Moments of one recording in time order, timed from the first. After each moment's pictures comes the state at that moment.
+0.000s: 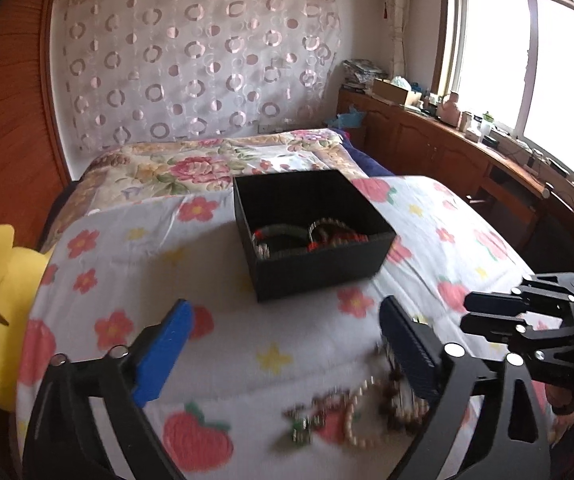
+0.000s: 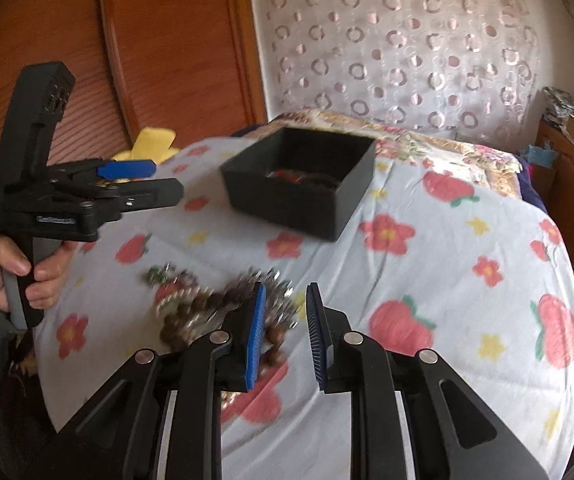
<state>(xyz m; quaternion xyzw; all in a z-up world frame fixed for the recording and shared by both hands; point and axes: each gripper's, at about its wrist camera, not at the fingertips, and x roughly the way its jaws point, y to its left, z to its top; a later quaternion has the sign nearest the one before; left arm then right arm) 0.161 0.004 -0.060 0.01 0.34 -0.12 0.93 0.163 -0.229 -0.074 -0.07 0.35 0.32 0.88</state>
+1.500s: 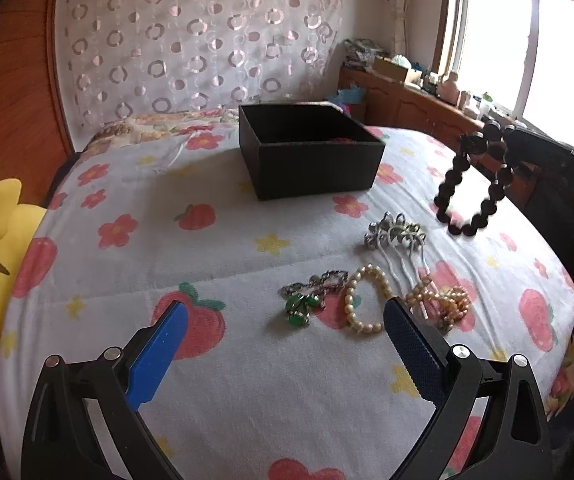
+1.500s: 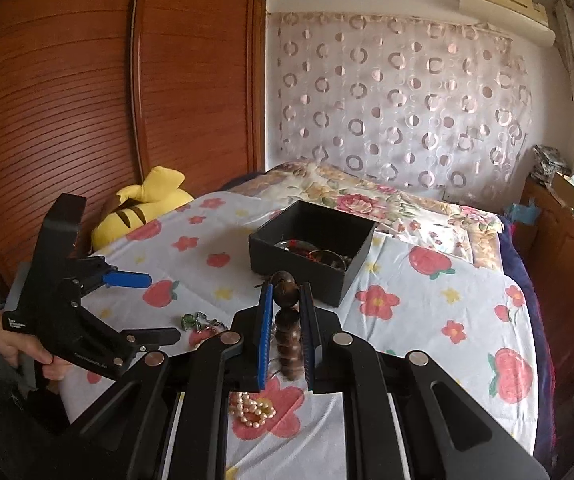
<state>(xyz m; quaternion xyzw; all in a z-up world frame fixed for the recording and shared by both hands) 0.104 0.011 -0.095 0.00 0.37 -0.12 0.92 0.120 -0.228 -0.007 -0.09 0.25 0.31 0.91</state>
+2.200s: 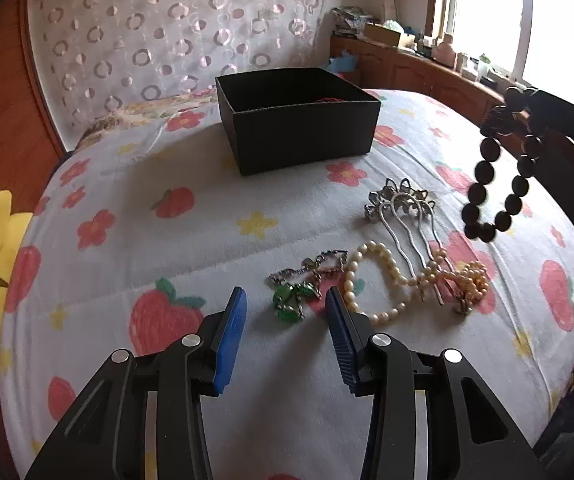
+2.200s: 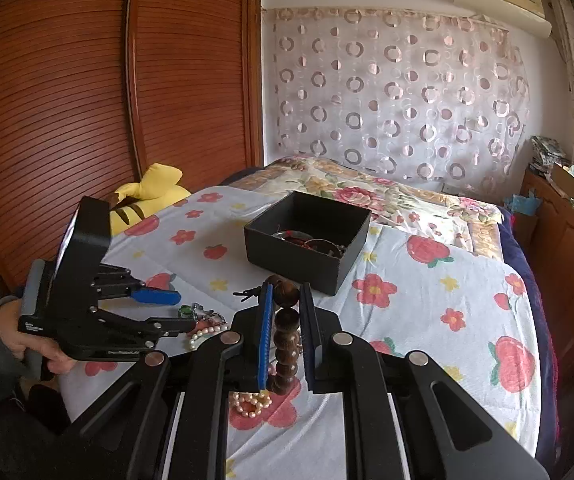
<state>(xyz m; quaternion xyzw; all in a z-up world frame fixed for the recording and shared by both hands) 0.125 -0.009 -0.114 0.06 0.42 -0.11 0.90 0.122 -0.232 -0.016 -0.08 0.26 0.31 0.91</state>
